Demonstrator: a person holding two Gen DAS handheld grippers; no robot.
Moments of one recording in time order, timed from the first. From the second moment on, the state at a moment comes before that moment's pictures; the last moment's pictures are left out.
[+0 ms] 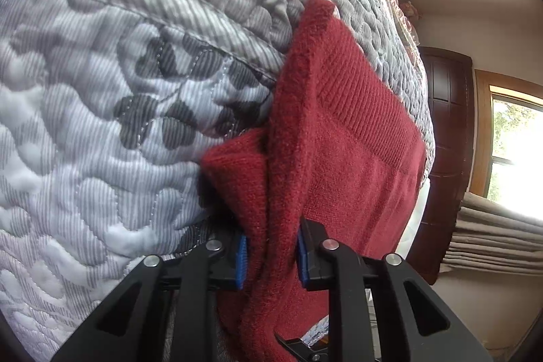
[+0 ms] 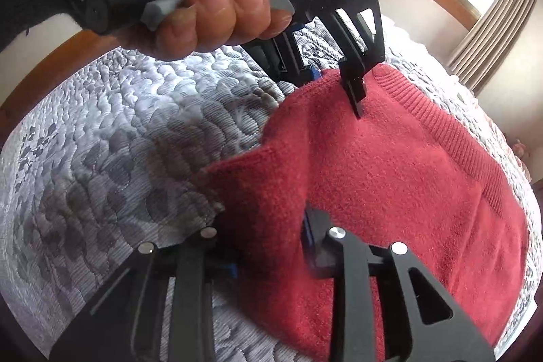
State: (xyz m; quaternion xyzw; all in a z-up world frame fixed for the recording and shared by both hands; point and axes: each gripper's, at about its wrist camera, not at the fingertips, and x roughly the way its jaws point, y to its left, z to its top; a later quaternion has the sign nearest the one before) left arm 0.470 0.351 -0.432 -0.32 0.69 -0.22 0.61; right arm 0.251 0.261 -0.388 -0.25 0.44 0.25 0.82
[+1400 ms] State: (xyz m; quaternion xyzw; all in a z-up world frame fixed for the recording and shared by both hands) left arm 0.457 0.184 -0.216 -0.19 0.67 -0.23 0.68; right arm 0.230 0.101 -0.218 -0.11 0.41 0.13 0.90
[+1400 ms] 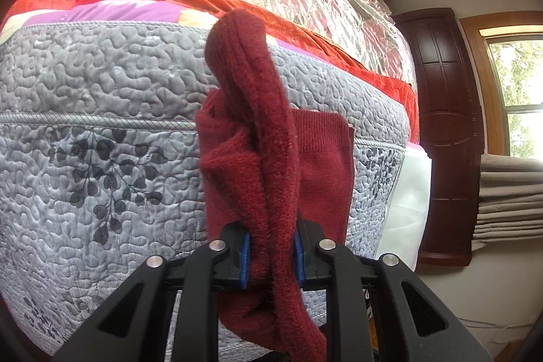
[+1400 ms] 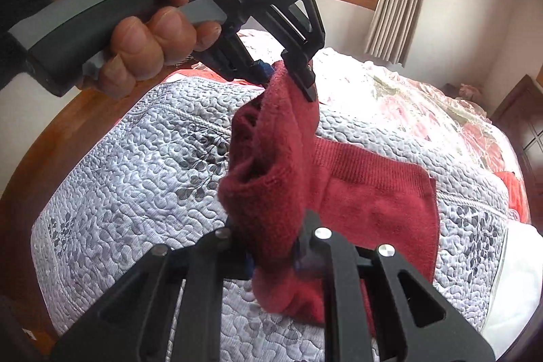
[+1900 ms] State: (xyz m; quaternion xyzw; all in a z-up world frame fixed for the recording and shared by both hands) left arm 0.455 0.100 -0.205 -0.15 0.68 -0.25 0.68; right arm 0.221 0.033 -0.215 -0.06 0.41 0.08 0.91
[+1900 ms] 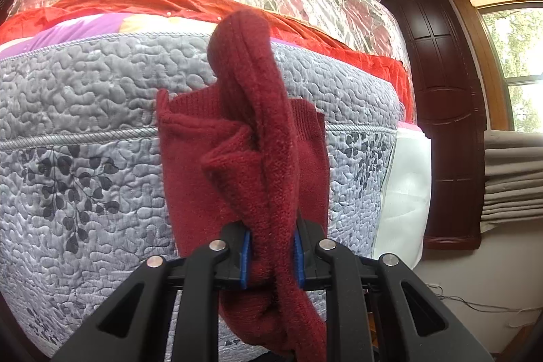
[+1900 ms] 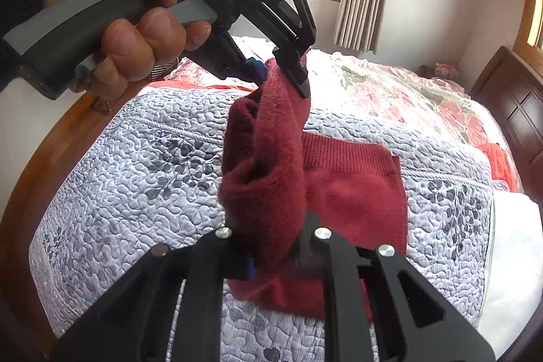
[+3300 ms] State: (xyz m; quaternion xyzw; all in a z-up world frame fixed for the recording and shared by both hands) left arm 0.431 -0.074 -0.324 -0.09 0.72 -0.24 0.65; right arm 0.209 -0.152 -0.356 0.20 0.49 0.07 0.84
